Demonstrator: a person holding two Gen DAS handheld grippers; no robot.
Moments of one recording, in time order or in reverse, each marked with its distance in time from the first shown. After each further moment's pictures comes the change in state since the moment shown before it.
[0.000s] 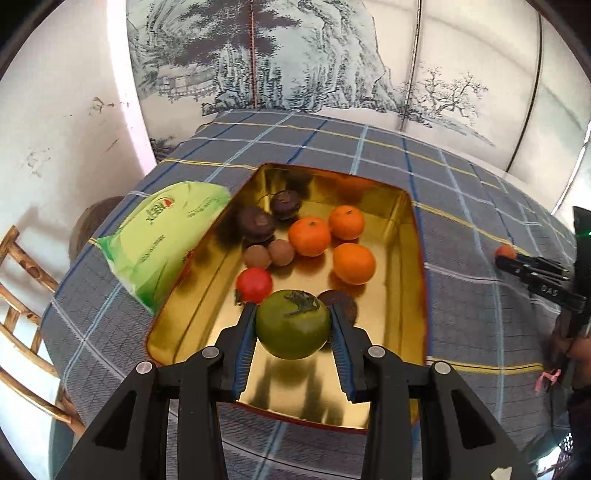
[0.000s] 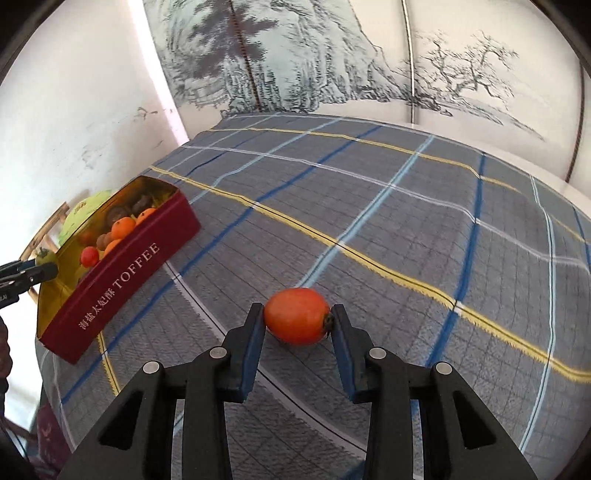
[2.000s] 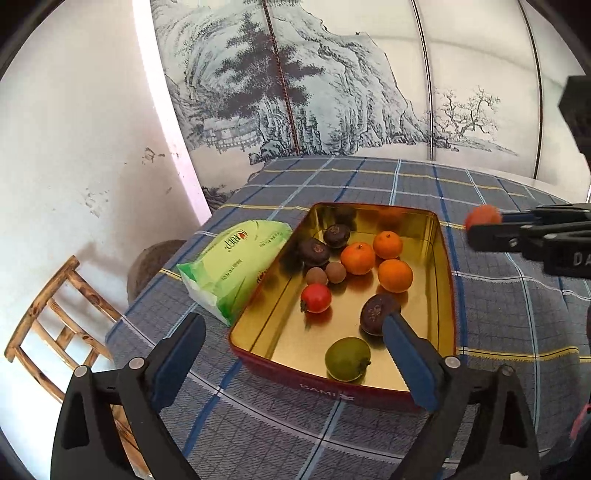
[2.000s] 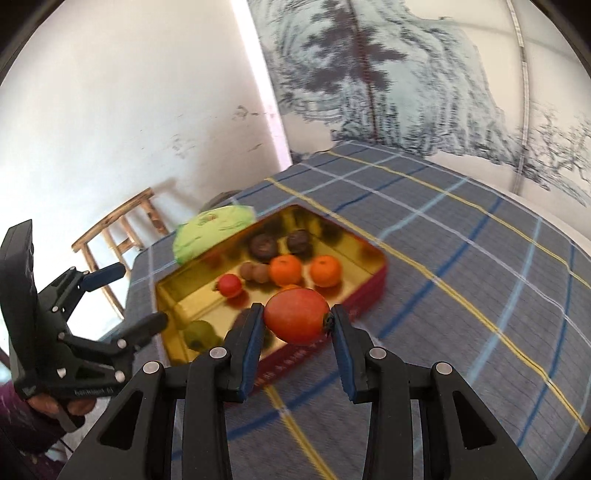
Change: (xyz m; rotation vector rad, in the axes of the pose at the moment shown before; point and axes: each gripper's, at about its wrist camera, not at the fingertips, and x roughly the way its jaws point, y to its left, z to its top) left arm -0.048 0.002 -0.025 0.055 -0.195 0.219; right arm -0.031 0.163 0.046 -0.215 -0.040 0.266
